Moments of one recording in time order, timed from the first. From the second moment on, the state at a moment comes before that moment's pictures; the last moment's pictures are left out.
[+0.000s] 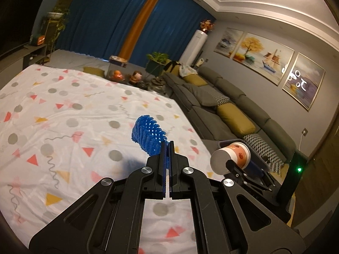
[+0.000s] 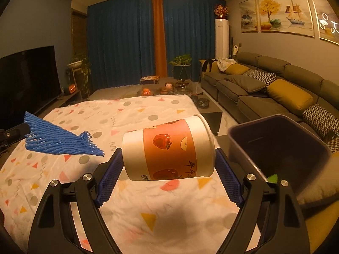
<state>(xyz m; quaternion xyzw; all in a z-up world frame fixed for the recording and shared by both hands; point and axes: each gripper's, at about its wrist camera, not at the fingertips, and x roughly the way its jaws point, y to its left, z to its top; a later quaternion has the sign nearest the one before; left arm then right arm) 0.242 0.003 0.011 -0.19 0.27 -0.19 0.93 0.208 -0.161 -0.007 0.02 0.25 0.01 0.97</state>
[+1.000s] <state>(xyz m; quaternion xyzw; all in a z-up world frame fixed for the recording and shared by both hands) 0.292 -0.220 0.063 -0.14 0.27 -0.37 0.88 0.169 -0.319 -0.011 0.07 0.22 -0.14 0.96</state>
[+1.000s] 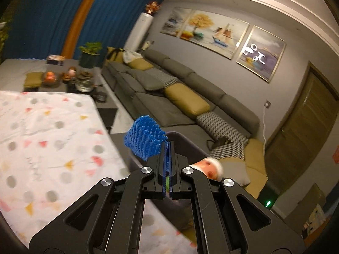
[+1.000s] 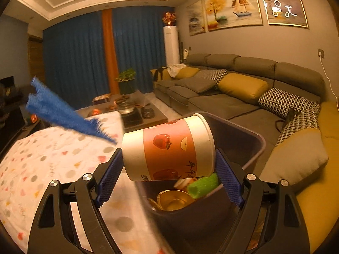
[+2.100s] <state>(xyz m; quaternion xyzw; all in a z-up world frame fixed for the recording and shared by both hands) 0.313 -0.241 -0.009 -0.07 0.34 -0.29 0.89 0.165 -0.336 -0.027 0.06 0.22 -0.16 0.96</state>
